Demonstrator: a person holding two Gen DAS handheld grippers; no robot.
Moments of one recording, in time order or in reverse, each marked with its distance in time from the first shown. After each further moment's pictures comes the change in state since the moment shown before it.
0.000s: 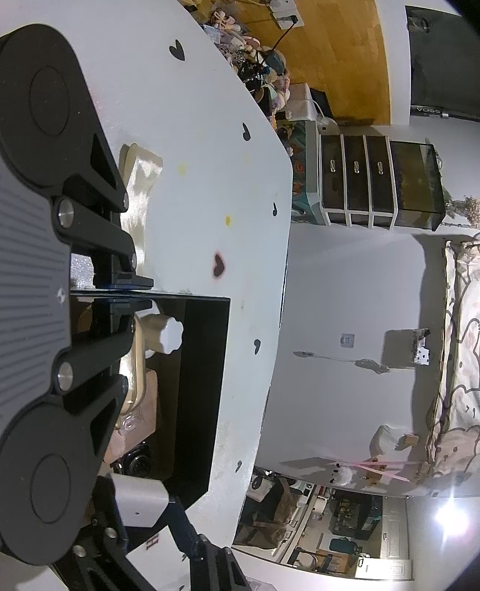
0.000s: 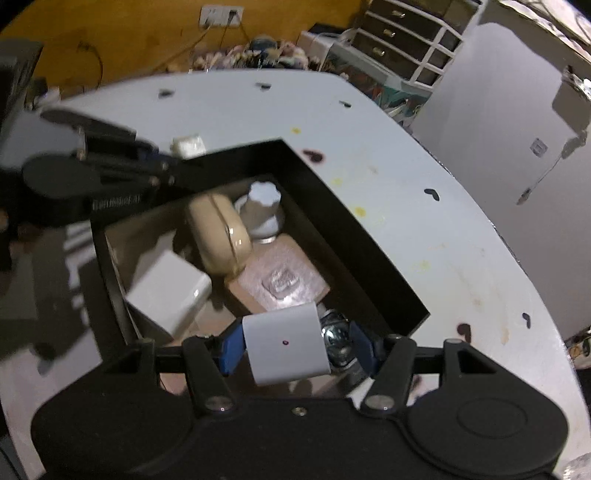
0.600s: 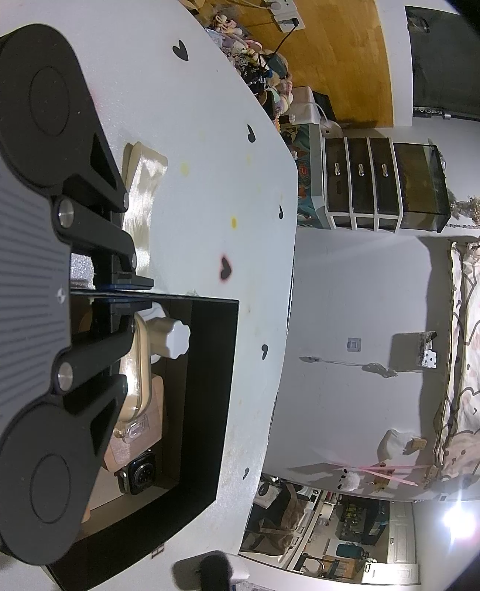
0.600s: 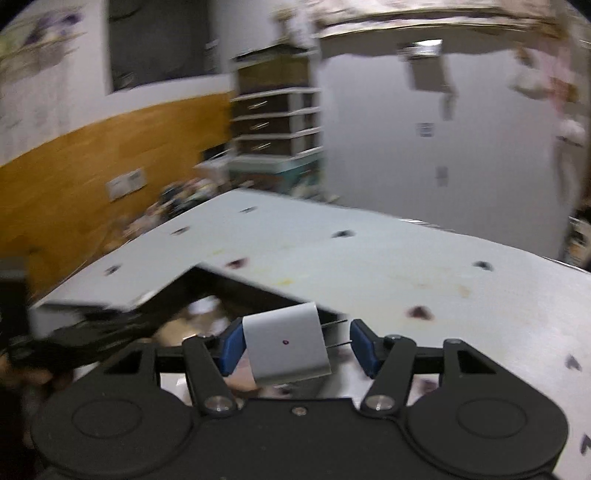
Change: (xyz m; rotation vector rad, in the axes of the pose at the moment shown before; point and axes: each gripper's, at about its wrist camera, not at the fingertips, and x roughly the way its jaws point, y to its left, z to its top) left arm 0.007 -0.002 -0.001 0.006 0.019 0.022; right arm -0.054 -0.043 -0.048 0.493 -0.363 0.033
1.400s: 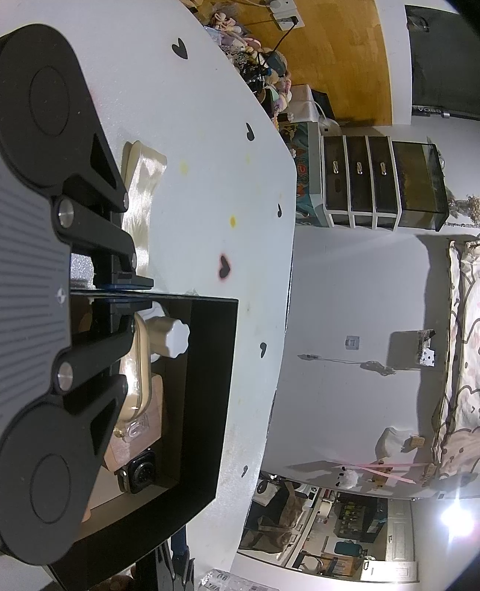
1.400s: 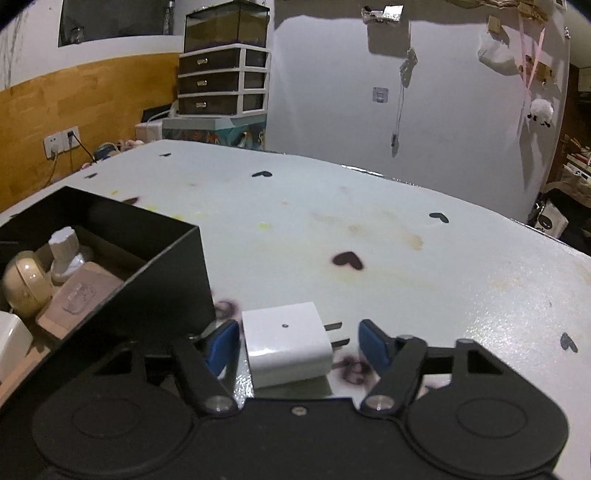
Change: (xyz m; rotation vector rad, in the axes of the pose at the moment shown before) left arm -0.002 -0.001 0.000 0.004 -0.005 -0.006; right arm 0.090 -0.079 -0.061 0.032 0.025 -0.237
